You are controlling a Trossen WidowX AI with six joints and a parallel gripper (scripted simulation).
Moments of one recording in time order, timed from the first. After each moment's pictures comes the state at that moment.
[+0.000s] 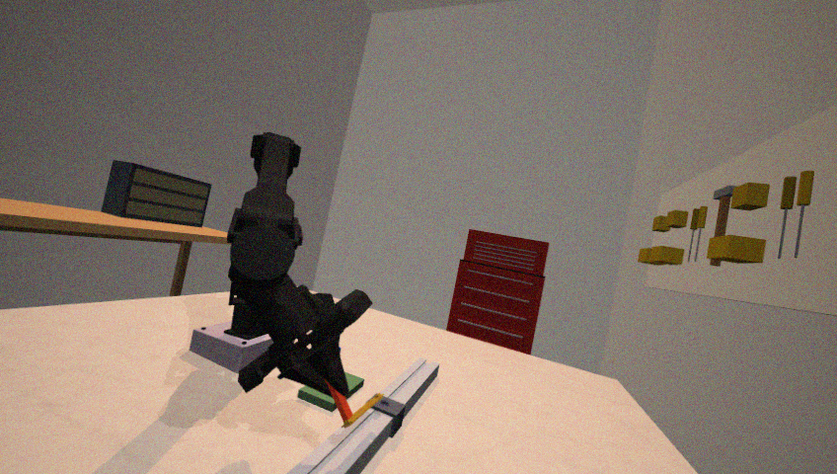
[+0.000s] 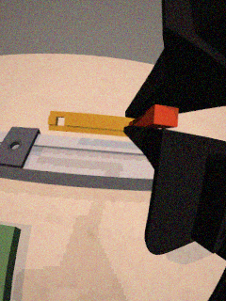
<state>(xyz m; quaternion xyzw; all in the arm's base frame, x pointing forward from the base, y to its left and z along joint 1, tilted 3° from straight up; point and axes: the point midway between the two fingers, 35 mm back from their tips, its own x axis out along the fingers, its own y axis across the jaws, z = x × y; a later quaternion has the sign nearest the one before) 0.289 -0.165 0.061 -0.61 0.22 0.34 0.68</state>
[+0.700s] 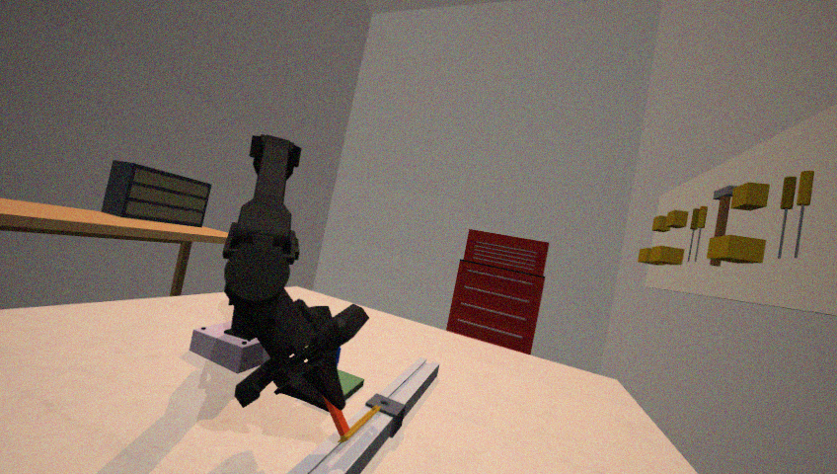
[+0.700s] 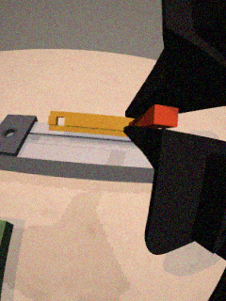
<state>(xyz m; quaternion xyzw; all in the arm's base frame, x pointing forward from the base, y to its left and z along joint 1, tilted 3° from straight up) 0.288 -0.165 0.043 -0.61 0.22 0.35 0.68</state>
